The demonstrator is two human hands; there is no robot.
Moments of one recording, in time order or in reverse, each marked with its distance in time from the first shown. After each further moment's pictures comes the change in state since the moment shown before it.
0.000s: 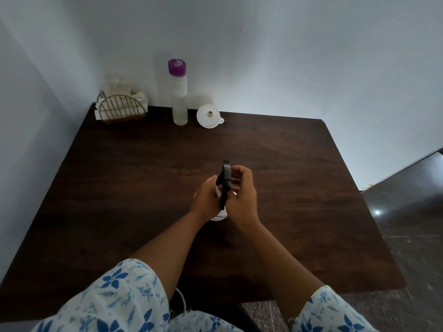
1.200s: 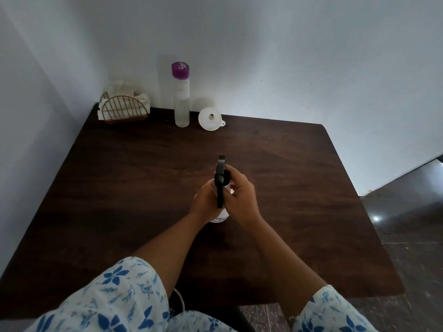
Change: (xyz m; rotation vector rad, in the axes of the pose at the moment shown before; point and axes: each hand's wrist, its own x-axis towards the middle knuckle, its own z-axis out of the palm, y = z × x) left_hand -0.004 -0.009 0.001 0.079 0.007 -0.053; right_hand 0.005 -0.016 -0.004 -0.206 -0.130 -0.175
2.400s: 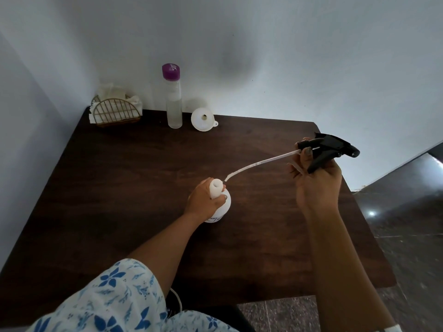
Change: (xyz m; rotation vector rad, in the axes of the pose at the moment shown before) left_hand 0.015 -0.011 0.013 -0.223 0.018 -0.003; right_hand 0.006 -0.036 -0.125 0.683 0.539 0.263
